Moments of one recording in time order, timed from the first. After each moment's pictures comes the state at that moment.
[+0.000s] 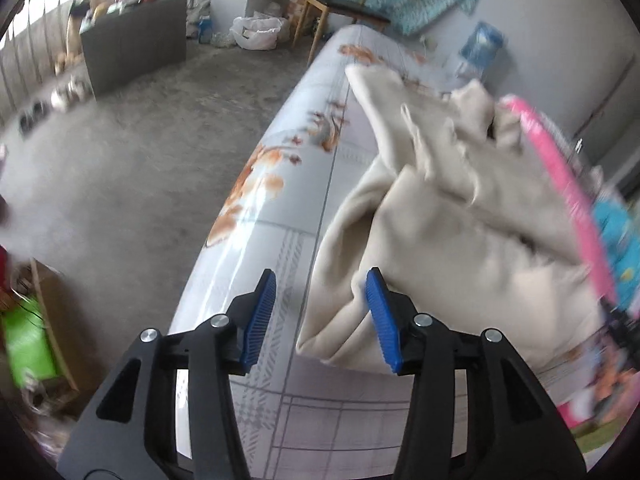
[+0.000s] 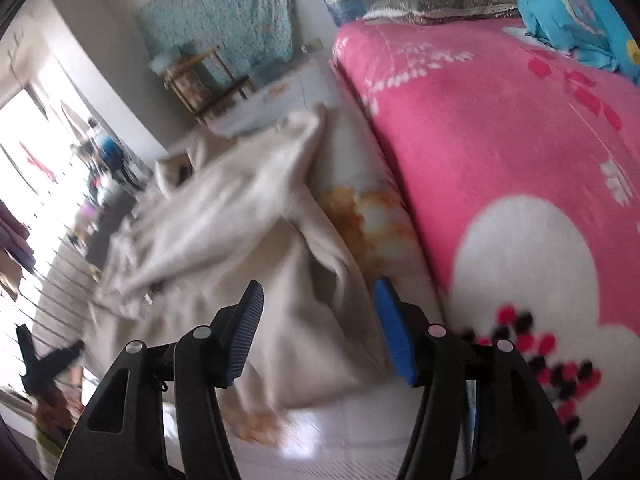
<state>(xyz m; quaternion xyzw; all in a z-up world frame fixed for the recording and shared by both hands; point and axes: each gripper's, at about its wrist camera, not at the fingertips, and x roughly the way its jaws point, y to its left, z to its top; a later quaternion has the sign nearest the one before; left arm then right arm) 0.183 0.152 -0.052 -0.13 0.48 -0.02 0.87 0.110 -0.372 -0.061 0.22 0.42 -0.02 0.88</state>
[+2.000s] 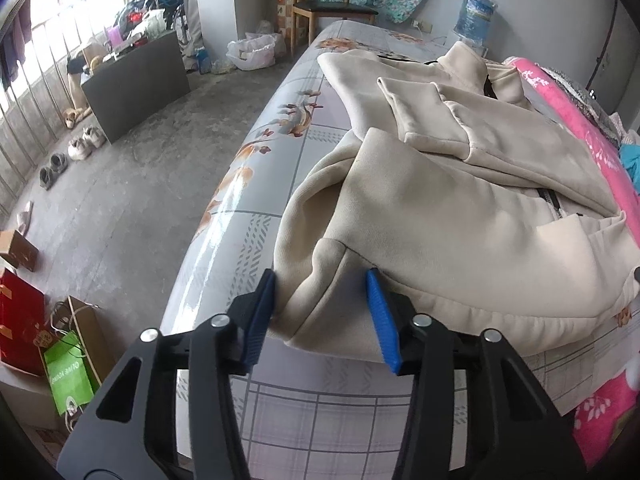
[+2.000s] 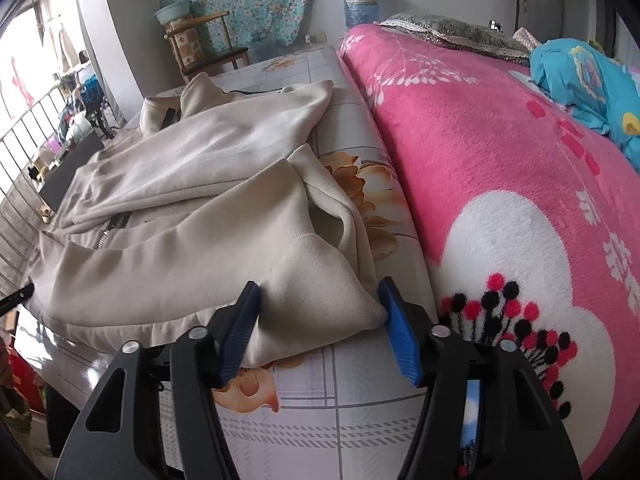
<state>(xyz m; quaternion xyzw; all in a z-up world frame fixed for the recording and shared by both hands) 0.173 0.107 -0.060 -0.03 0.47 0.01 0.88 0.097 -0.331 -0.062 0.09 0.43 -0.06 0.90</state>
